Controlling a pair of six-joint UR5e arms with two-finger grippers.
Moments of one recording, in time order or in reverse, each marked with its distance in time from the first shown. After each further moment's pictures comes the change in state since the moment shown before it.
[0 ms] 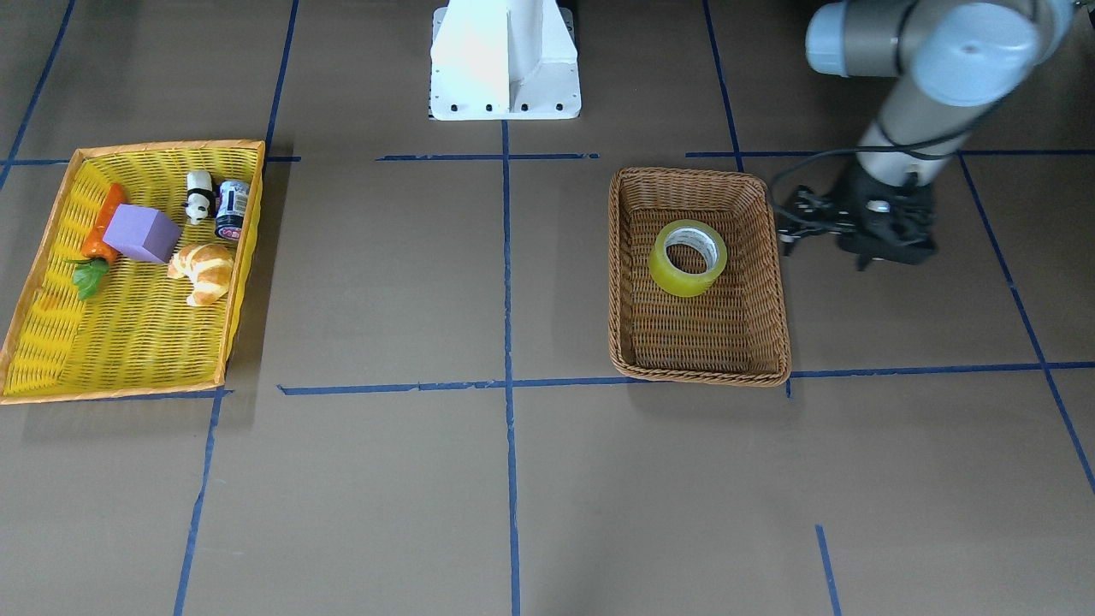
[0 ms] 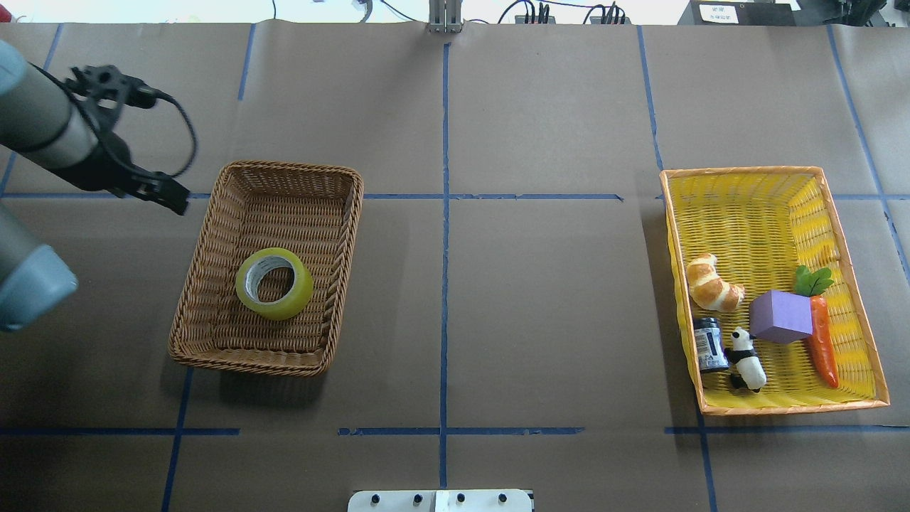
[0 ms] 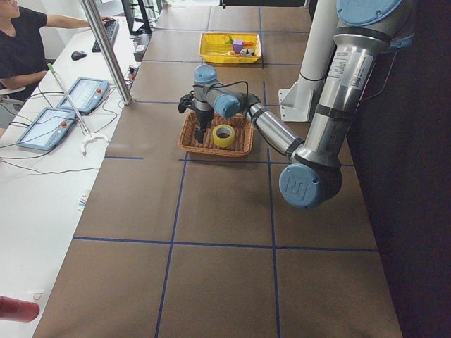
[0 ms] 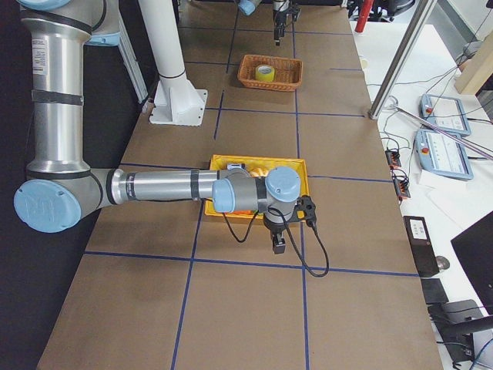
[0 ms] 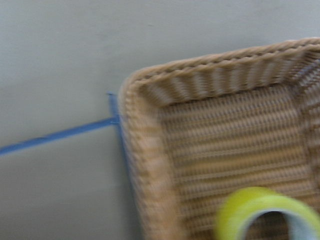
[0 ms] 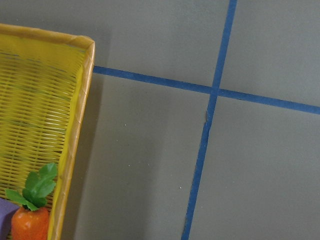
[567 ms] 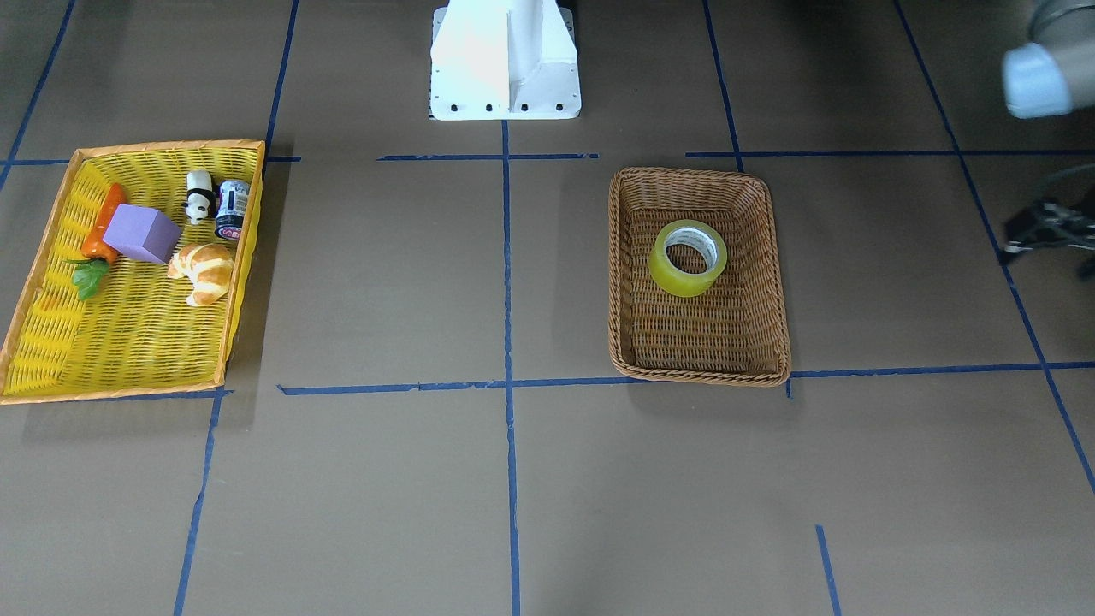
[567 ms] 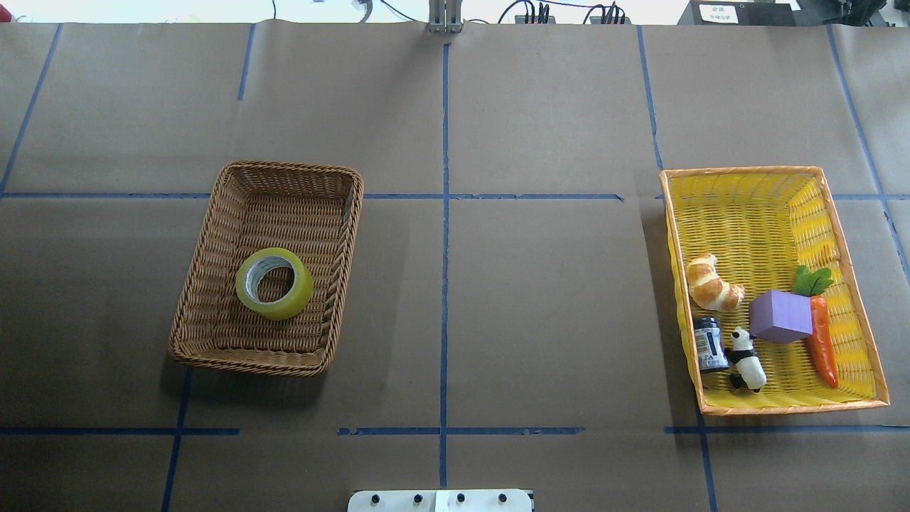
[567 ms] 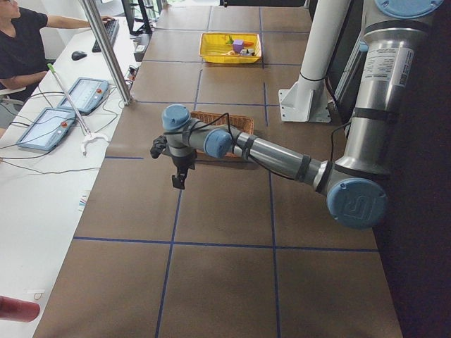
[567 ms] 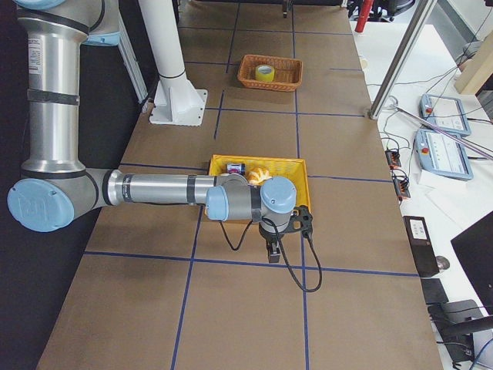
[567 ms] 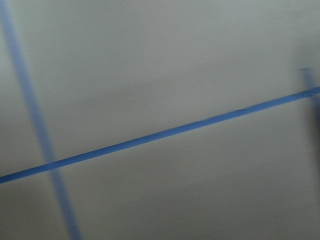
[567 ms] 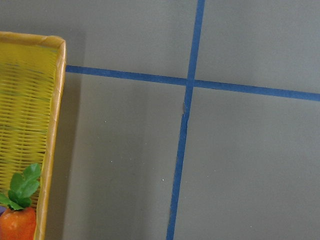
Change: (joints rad) left arm -0.413 0.119 0.262 -0.005 -0.186 0.508; right arm 0.060 -0.012 -0.027 0.000 0.014 0.004
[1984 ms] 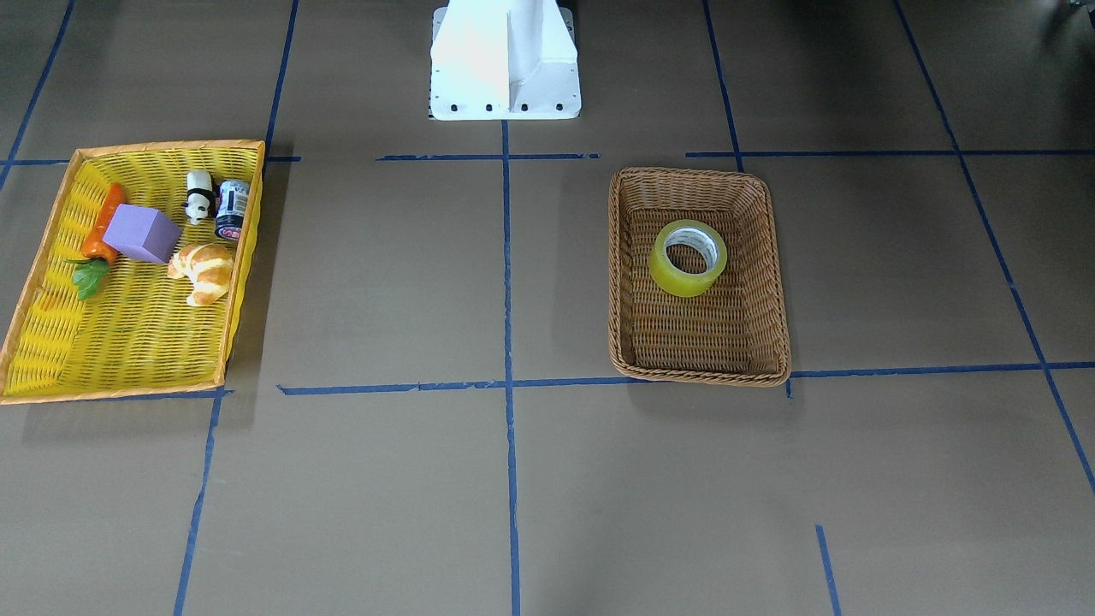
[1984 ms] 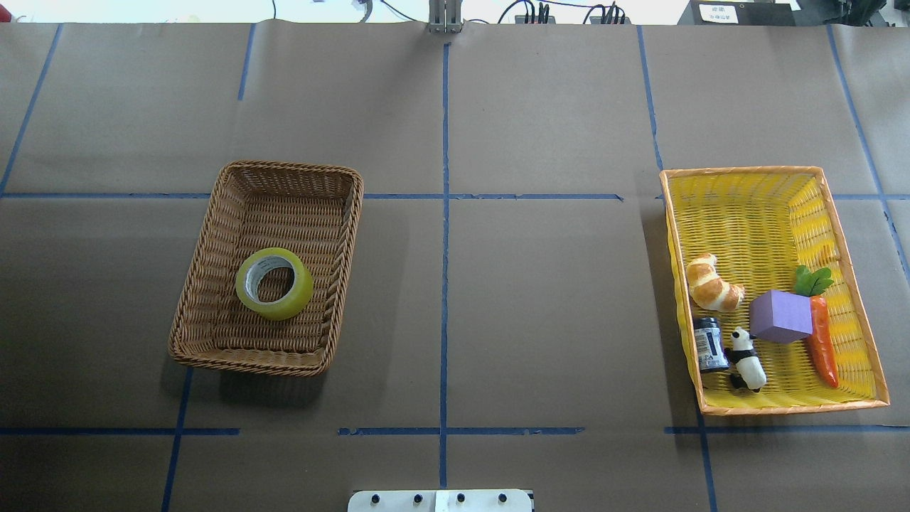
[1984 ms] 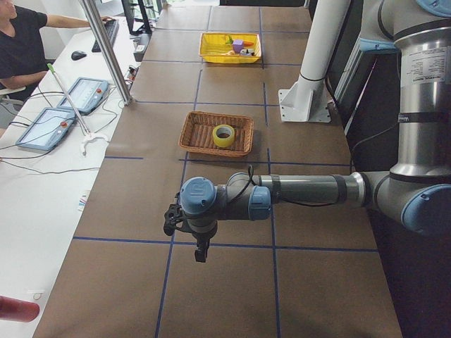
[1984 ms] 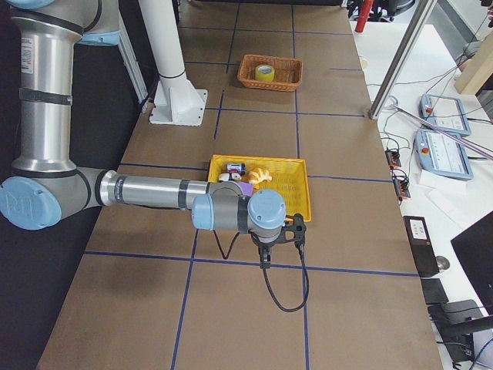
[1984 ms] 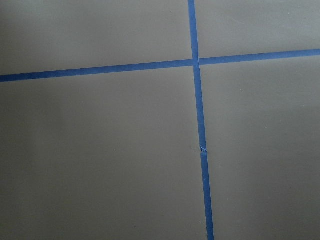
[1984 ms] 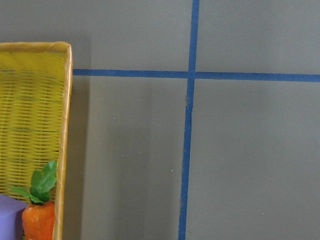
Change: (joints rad) left arm -0.207 0.219 -0.010 0.011 -0.042 0.127; right arm 0.048 -0.028 -0.003 0.000 0.088 0.003
